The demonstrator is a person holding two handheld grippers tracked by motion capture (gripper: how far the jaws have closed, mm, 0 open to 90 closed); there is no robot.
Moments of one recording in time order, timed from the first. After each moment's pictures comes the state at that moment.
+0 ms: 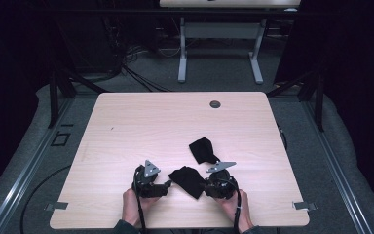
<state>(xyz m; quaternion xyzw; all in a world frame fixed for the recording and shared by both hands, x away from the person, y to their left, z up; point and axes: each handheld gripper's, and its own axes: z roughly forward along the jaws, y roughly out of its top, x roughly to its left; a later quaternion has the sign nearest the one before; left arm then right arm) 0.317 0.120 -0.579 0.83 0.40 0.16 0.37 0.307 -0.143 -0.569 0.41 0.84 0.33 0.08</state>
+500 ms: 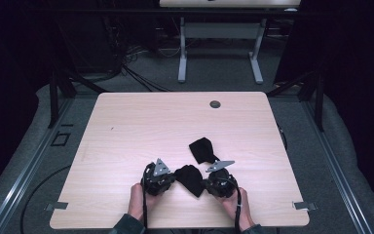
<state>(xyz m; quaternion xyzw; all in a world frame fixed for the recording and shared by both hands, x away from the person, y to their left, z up) 0.324 0.103 -0.582 0.85 0.33 0.14 0.38 0.311 -0.143 -0.568 0.39 0.85 0.34 0.08</state>
